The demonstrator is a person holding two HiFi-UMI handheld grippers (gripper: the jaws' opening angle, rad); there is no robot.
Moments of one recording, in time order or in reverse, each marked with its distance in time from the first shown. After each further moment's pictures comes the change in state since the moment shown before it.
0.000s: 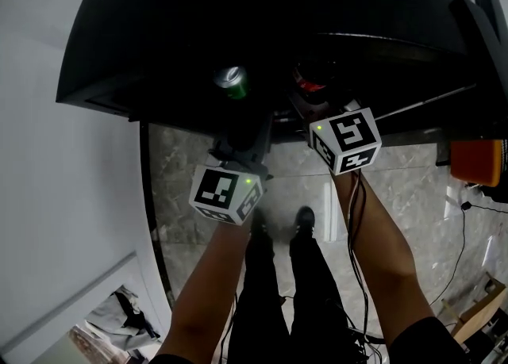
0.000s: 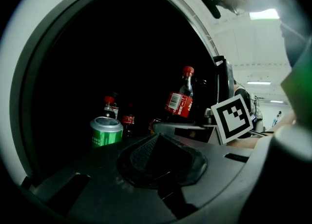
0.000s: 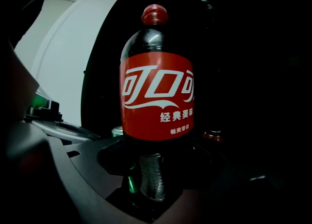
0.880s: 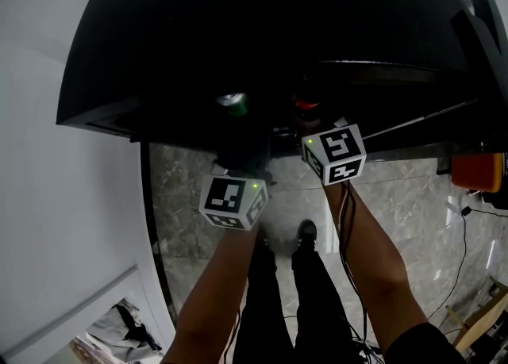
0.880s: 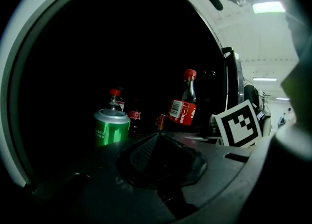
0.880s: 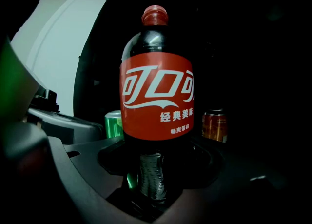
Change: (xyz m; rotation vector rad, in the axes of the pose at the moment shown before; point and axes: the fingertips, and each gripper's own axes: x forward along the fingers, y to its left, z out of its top) left arm 0.015 0.018 -0.016 0.007 0.022 0.063; right arm 0.016 -0.005 -0.040 0.019 0.035 -0.046
